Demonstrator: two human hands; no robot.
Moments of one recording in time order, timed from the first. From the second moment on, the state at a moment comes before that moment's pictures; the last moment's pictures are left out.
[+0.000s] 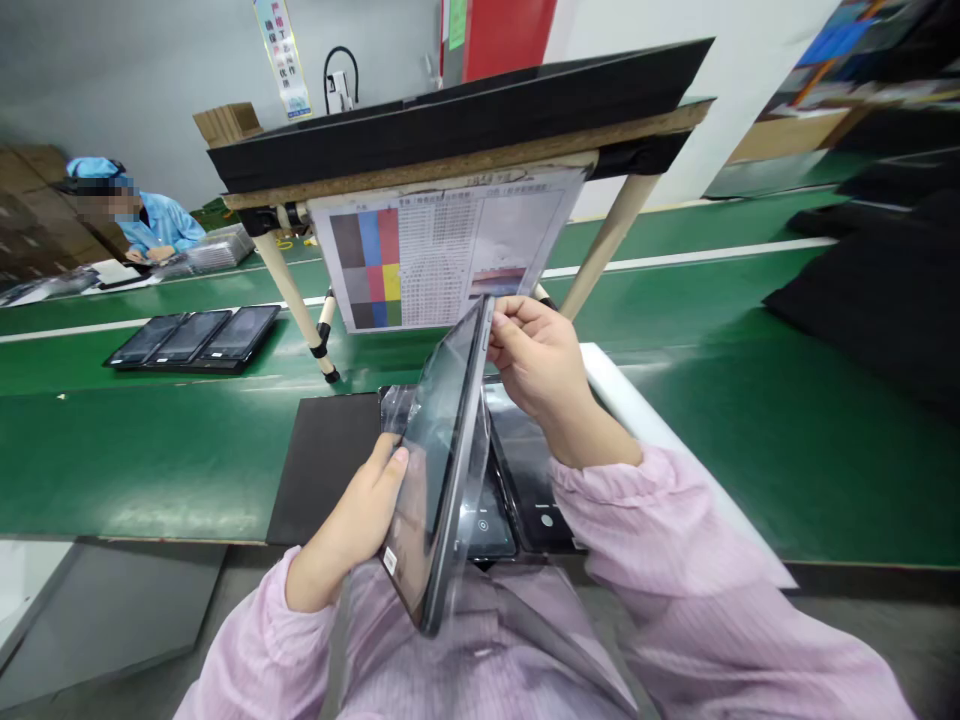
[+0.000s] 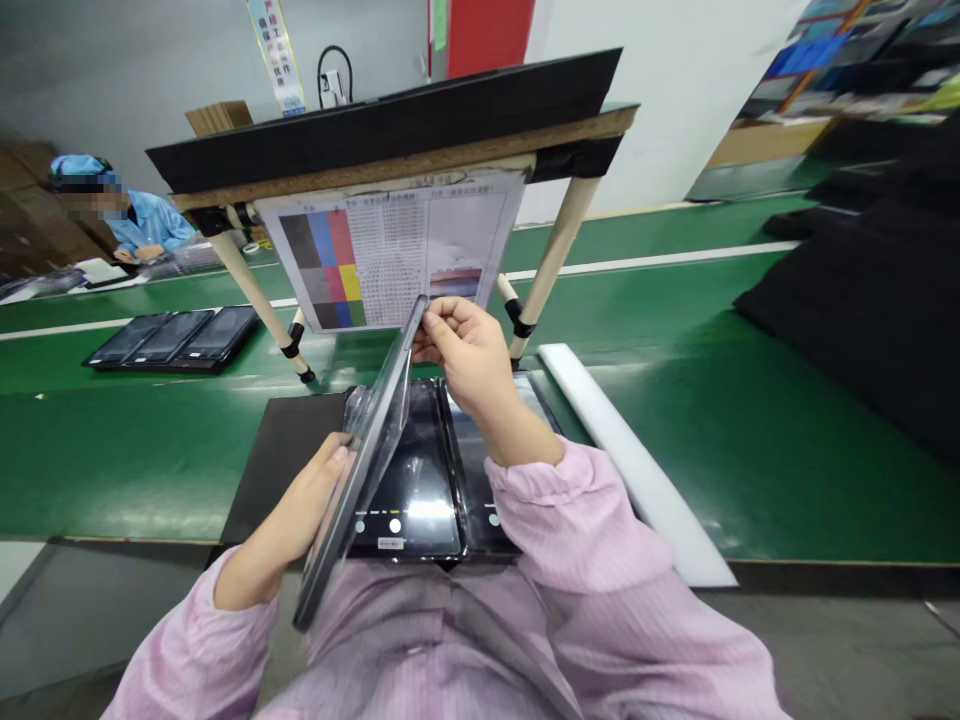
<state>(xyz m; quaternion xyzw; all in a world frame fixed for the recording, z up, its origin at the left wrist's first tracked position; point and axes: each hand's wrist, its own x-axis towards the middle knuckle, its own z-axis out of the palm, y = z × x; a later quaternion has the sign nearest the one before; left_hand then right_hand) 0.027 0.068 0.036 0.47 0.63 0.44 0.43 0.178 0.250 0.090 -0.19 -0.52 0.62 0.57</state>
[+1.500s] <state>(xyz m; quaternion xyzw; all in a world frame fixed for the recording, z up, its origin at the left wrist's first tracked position) 0.006 0.094 0.002 0.59 0.65 0.46 -0.14 0.158 0.241 0.083 -0.18 -0.45 0.63 0.61</state>
